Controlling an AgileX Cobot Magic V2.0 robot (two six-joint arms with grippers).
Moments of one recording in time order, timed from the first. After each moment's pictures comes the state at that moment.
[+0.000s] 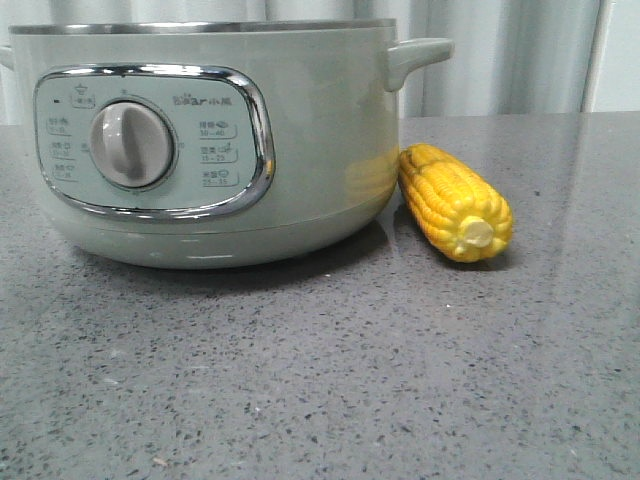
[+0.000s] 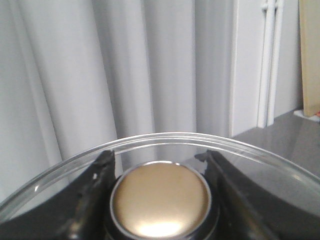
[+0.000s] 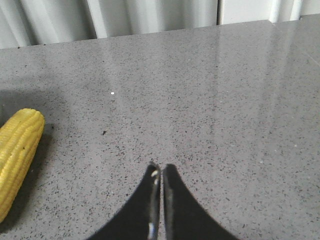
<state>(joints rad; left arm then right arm) -0.61 1.32 -1.00 -0.01 -0.32 0.06 -0.06 0.44 -0.35 0.01 0.25 0.03</state>
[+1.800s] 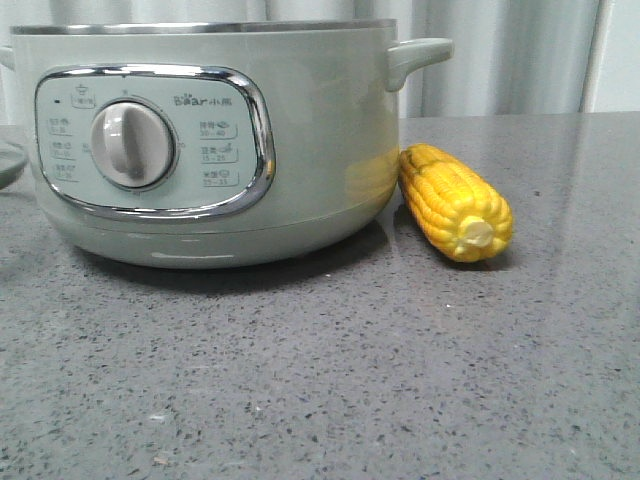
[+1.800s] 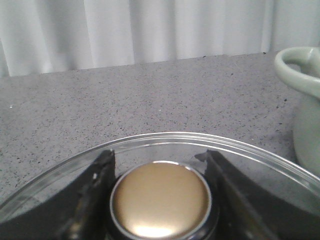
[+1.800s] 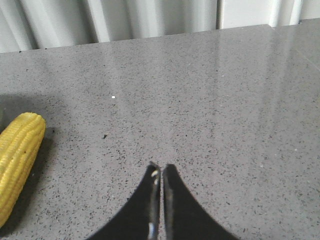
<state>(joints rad) -0.08 1.00 -0.32 -0.08 -0.43 0.14 -0.06 0.44 -0.35 0.01 0.23 0.03</state>
